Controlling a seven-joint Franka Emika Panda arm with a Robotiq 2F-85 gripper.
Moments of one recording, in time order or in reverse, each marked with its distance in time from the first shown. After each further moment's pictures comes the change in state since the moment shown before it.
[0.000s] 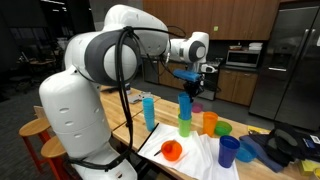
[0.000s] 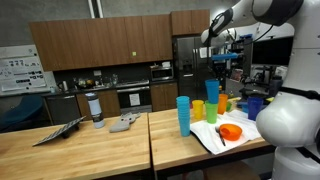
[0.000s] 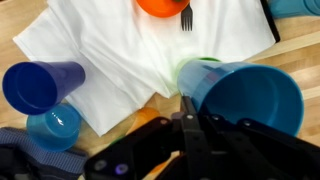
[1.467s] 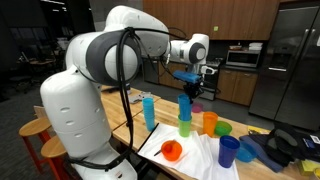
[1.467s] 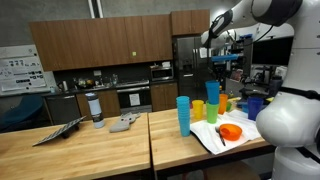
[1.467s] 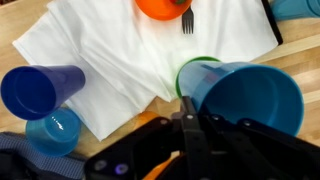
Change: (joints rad) arm 0.000 0.007 -0.001 -0.009 0.000 0.002 0.005
